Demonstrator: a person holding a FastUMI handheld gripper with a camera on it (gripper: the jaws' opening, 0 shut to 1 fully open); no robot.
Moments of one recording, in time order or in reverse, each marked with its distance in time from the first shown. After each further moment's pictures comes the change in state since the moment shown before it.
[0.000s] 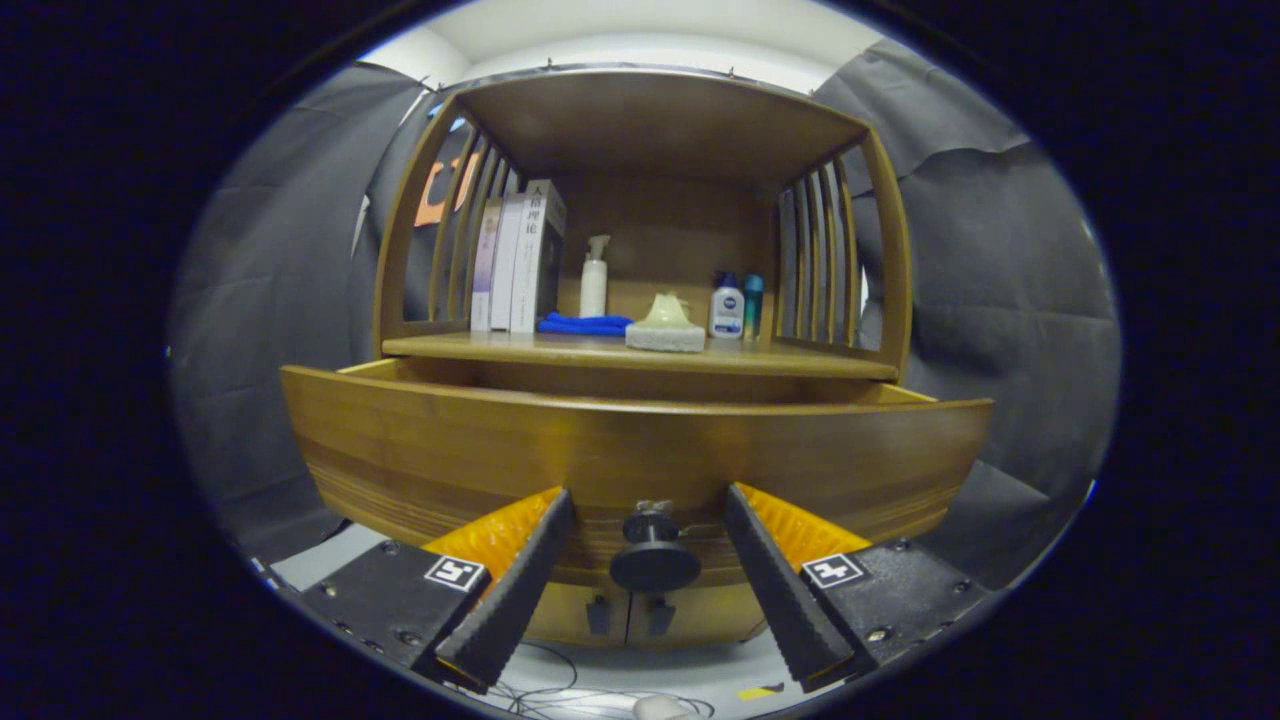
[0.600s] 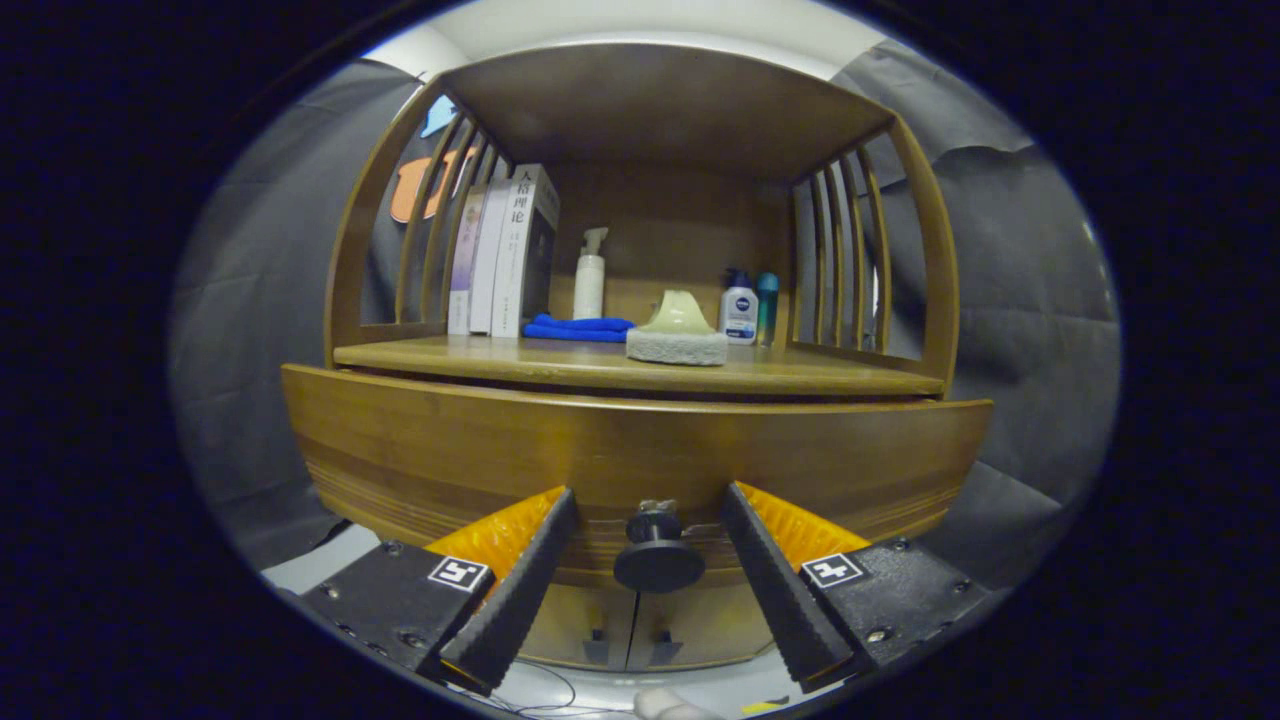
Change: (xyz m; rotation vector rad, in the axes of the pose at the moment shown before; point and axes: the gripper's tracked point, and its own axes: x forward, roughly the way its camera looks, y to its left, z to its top) arm 0.073 0.003 0.015 0.009 -0.019 0.008
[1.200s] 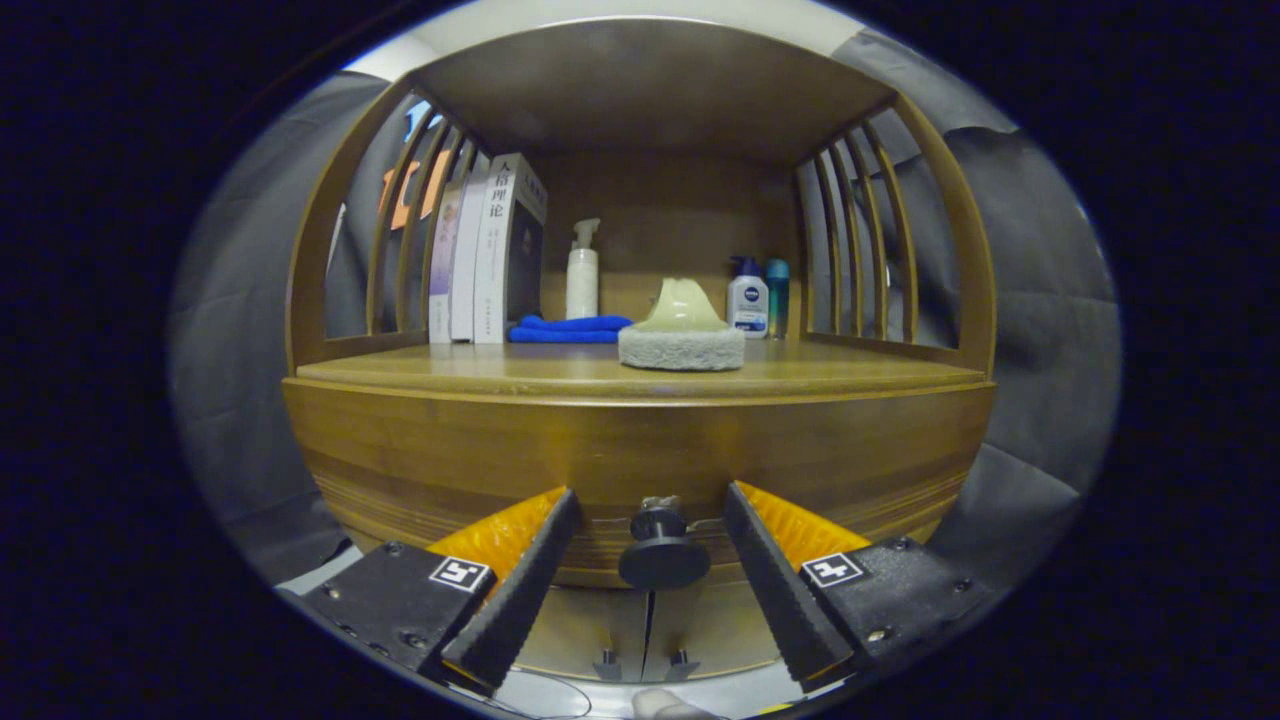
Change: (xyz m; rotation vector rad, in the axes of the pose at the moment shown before) arm 0.036 0.001 0.004 0.036 0.001 0.021
